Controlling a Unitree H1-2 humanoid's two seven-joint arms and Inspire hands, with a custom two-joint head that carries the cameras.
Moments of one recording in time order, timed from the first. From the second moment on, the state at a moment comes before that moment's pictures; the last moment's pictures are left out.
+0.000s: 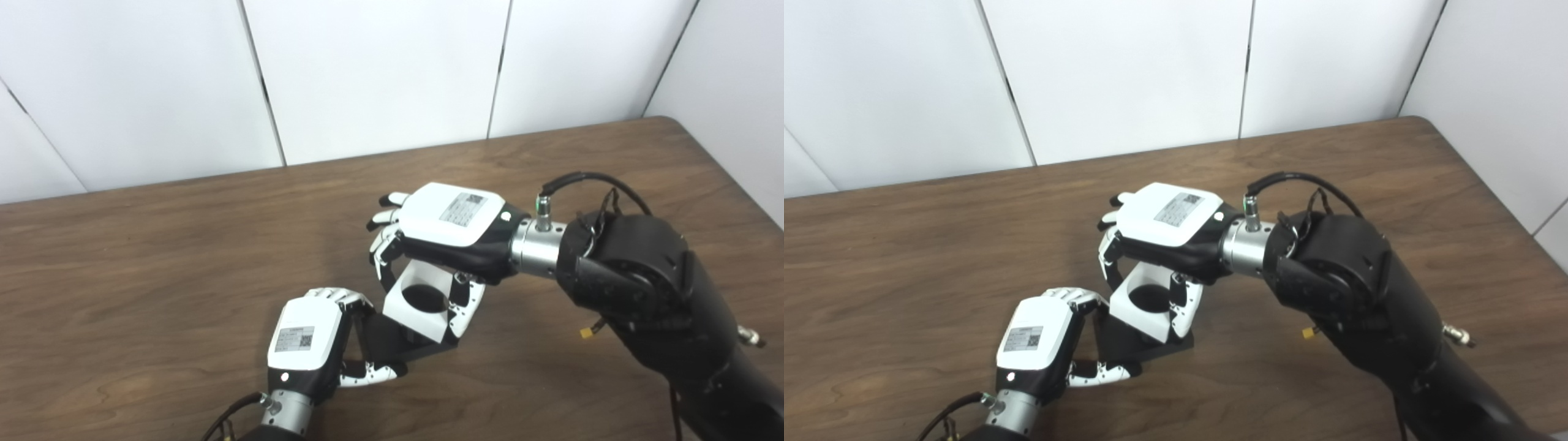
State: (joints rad) left arm 0.00 0.15 -0.60 -0.18 1.14 0.19 -0.01; right arm -0.42 -0.45 0.31 -0.74 -0.77 0.21 1.02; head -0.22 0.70
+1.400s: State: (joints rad) left arm -0.01 0.14 -0.61 -0.19 1.16 0.22 -0.05; right arm -0.38 -0.44 0.32 -0.56 -0.80 0.10 0.89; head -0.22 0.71
